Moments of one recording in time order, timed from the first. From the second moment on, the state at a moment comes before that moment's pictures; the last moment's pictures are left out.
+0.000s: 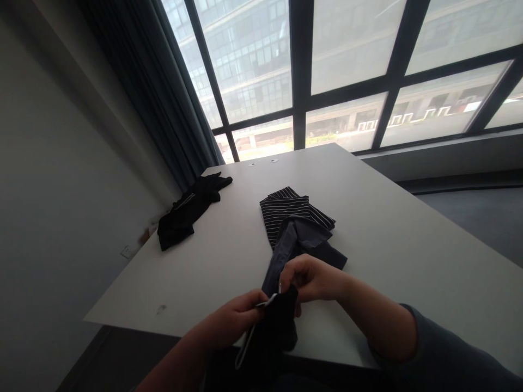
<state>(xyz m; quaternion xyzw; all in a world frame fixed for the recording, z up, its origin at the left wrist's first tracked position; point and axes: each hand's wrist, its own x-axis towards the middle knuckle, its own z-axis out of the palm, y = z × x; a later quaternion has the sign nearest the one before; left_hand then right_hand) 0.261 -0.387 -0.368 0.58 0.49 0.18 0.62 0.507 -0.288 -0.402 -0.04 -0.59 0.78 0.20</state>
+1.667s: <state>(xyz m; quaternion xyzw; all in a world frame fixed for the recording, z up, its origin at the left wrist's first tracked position) -0.037 -0.035 -0.310 0.62 0.77 0.05 -0.12 0.509 -0.254 -0.384 -0.25 -0.74 0.62 0.02</state>
